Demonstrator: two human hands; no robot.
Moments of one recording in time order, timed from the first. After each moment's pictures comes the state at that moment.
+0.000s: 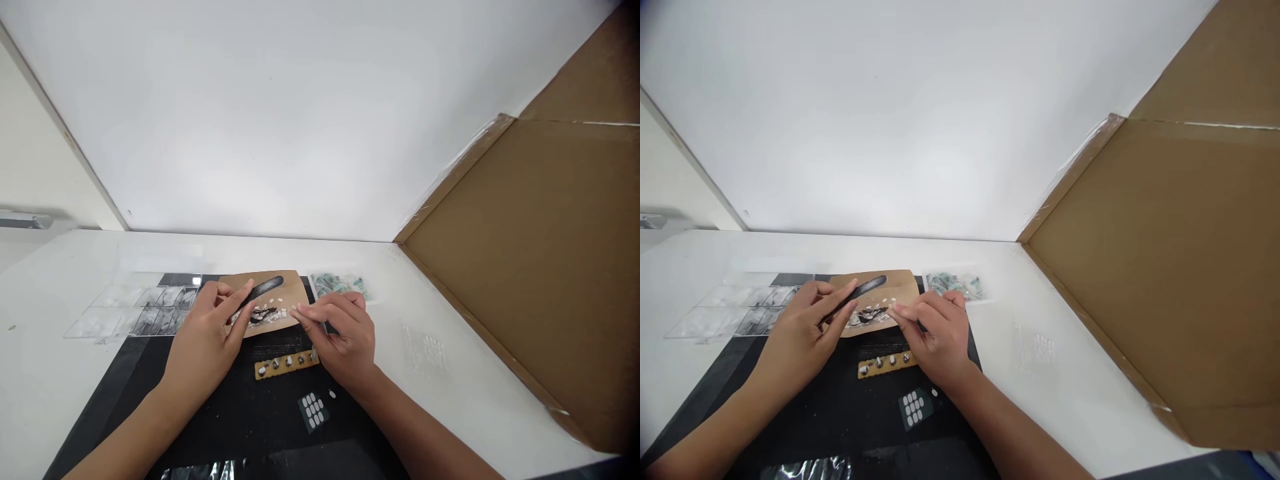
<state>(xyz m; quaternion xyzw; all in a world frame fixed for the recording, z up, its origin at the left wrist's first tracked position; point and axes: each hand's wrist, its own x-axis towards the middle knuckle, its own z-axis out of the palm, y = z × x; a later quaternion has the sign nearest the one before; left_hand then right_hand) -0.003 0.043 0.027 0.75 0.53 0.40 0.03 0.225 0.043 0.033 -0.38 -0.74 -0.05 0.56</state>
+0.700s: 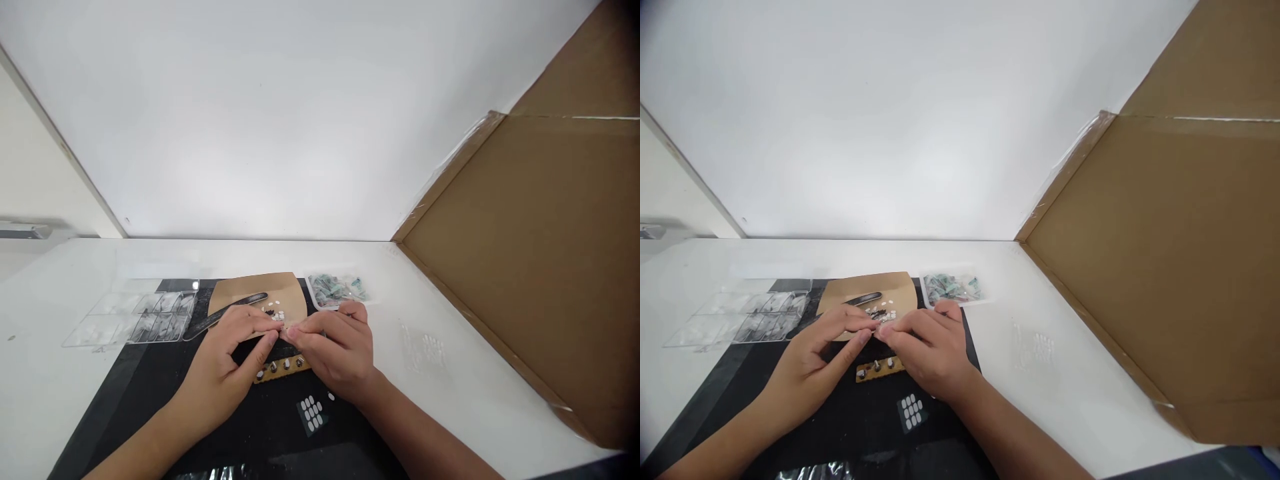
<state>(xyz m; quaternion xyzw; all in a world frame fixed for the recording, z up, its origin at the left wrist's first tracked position) 0.016 0.026 0.037 0.77 0.38 0.44 0.25 0.236 0.034 0.033 -0.30 -0.80 -0.13 0.51</state>
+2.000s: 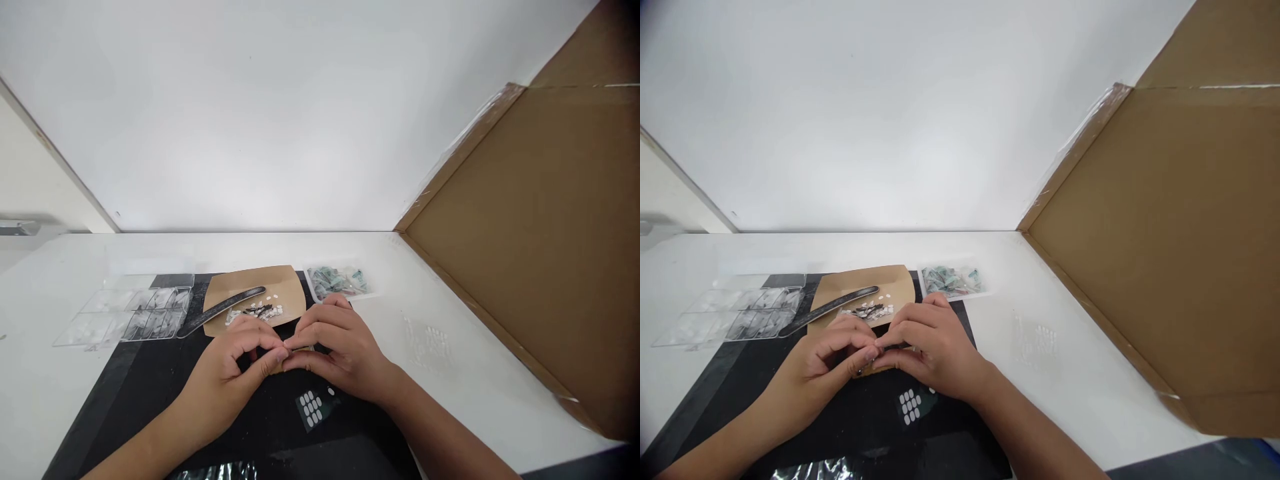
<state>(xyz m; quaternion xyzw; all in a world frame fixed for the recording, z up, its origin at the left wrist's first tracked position) 0.024 0.020 0.036 0.77 0.39 0.36 0.36 0.255 0.037 0.039 -0.27 -0.85 0.11 0.43</state>
